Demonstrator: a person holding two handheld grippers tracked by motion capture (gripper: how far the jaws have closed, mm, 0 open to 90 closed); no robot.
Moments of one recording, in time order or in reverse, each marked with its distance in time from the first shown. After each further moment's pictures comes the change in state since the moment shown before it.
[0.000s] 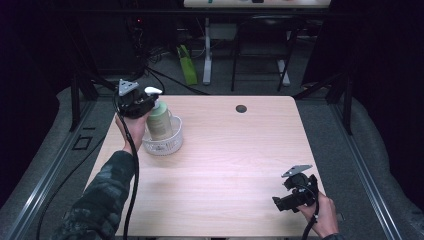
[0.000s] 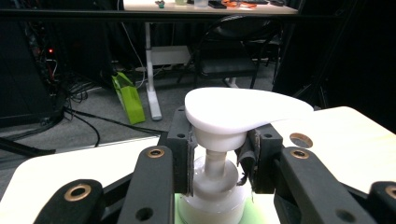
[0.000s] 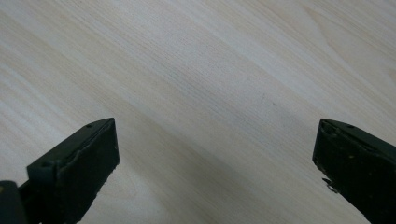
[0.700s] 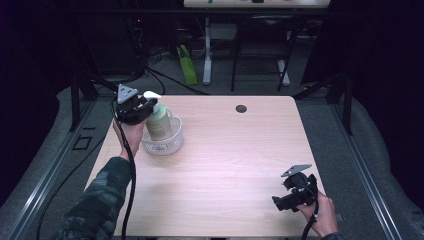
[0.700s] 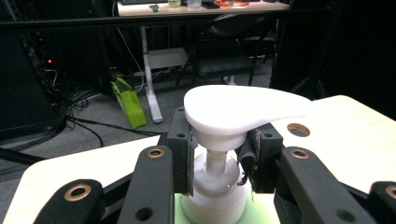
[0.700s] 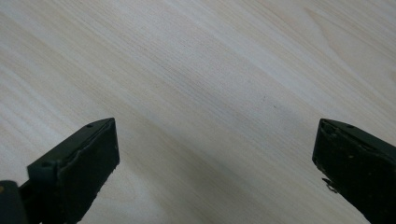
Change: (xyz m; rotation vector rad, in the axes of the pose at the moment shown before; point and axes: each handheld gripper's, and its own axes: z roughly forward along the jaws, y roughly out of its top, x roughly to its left) left arm -0.004 -0.009 -0.015 -0.005 -0.014 0.065; right arm -0.001 0.001 0.002 0.000 0.001 -0.007
